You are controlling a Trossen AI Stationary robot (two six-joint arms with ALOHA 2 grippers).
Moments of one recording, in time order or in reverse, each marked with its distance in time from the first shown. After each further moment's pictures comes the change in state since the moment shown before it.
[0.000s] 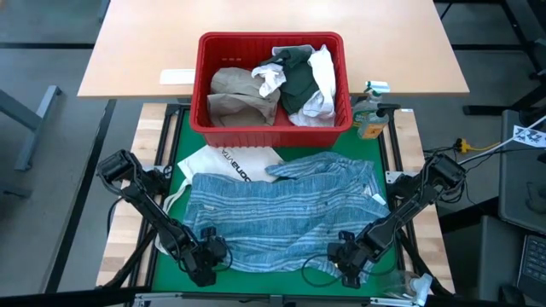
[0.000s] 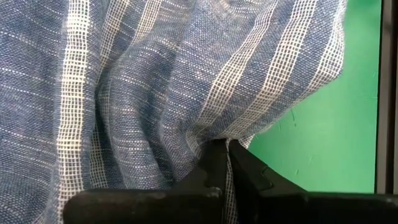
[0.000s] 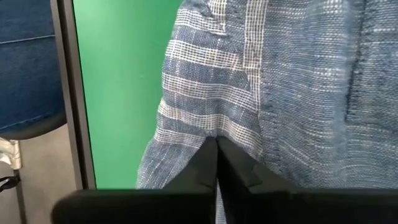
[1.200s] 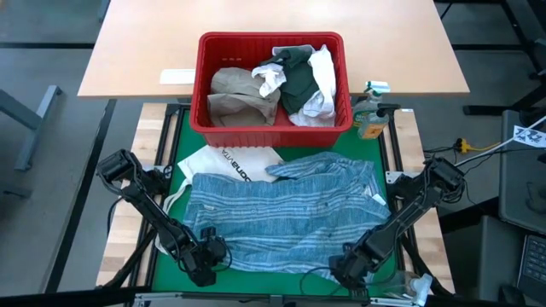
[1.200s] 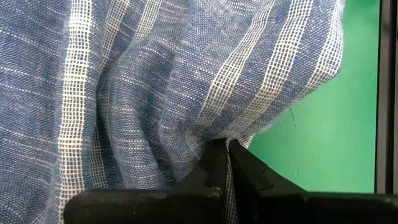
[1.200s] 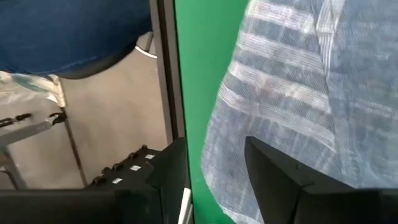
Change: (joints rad) left arm 0.000 -0.014 -0.001 0.008 -0.011 0.001; right arm 0.021 0.003 0.218 -0.233 -0.295 0.002
